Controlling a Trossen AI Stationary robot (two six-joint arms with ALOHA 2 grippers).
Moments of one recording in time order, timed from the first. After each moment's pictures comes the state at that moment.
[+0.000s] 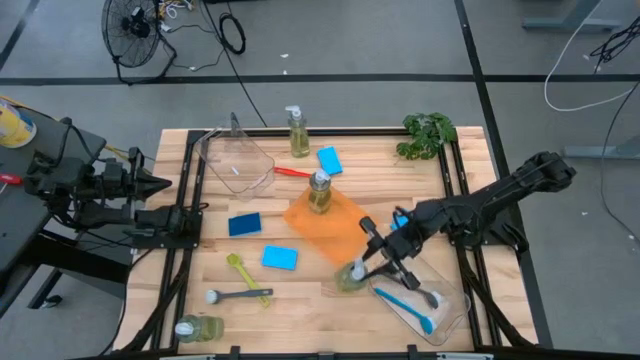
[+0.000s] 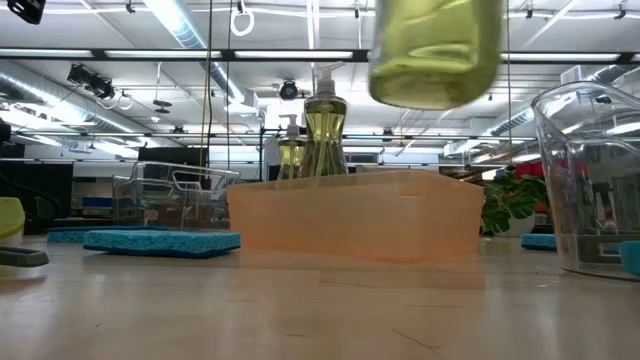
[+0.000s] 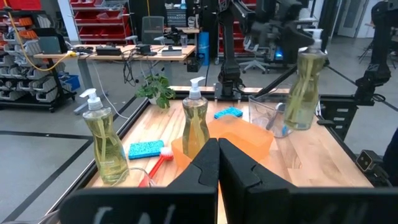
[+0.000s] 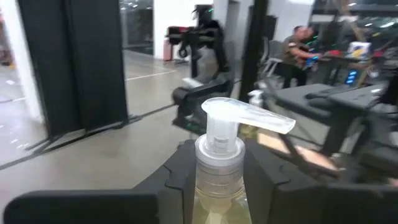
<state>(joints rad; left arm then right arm) -0.07 0.01 0.98 -1.07 -0.21 -0.02 0.36 1.25 0.87 0.38 -0.26 -0.09</state>
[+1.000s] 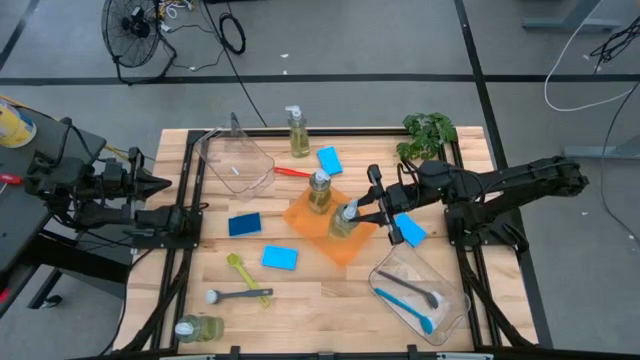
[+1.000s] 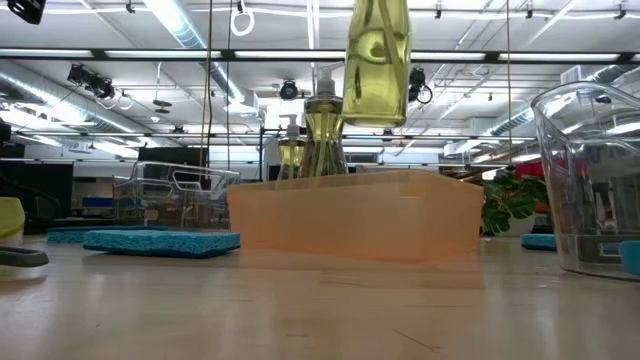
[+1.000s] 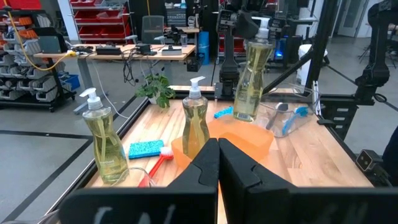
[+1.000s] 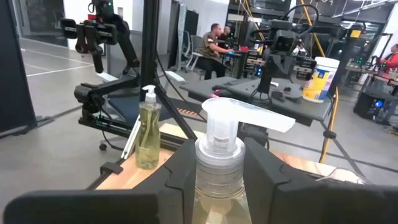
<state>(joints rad) -0.07 0.01 0.98 -1.07 -0.21 -0.02 0.10 1.14 0.88 0.25 -0.20 -0.16</state>
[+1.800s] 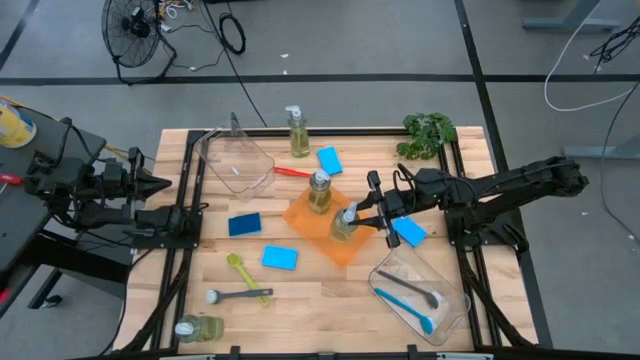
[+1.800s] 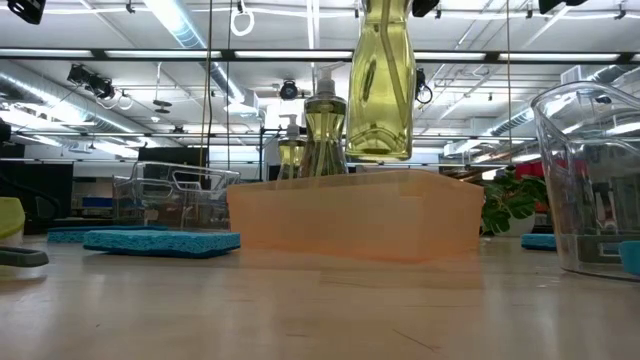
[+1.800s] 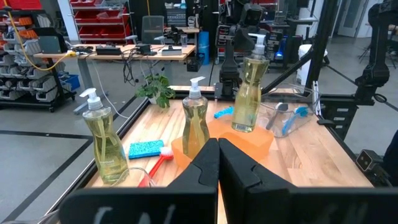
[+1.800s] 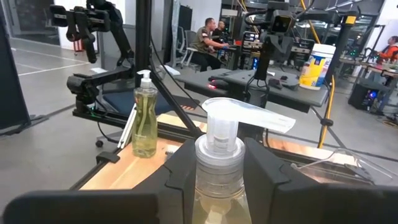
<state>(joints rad) -0.07 0.01 0.98 -1.07 -0.21 -0.02 0.10 1.14 0.76 0.37 -0.16 -0.14</state>
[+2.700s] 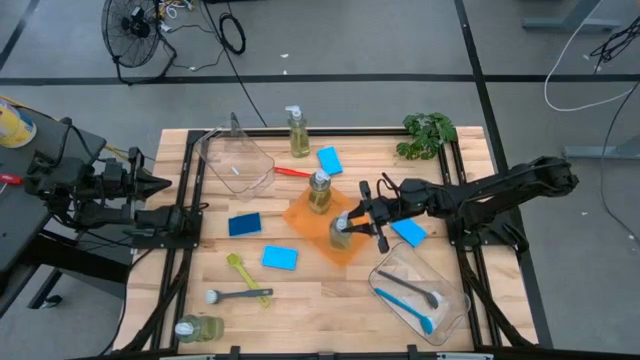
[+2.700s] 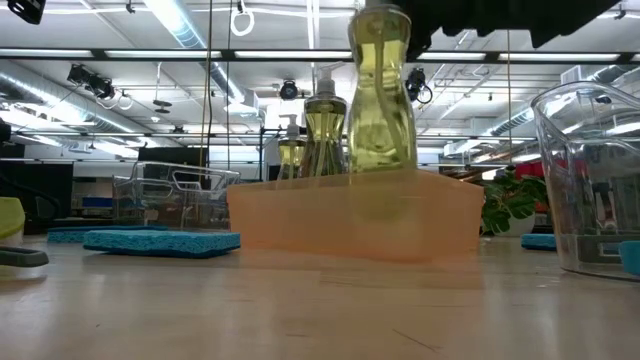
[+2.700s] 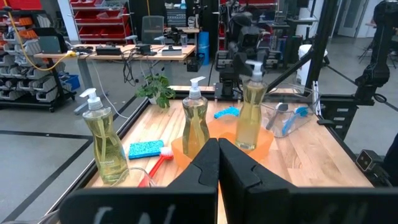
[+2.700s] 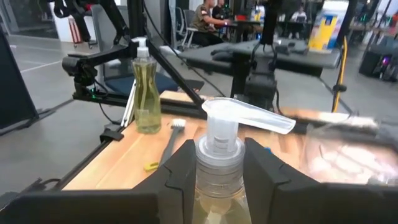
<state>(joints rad) -0.07 0.01 0.98 -1.07 -0.21 -0.02 0.10 1.25 0.66 0.49 -0.16 -0.06</state>
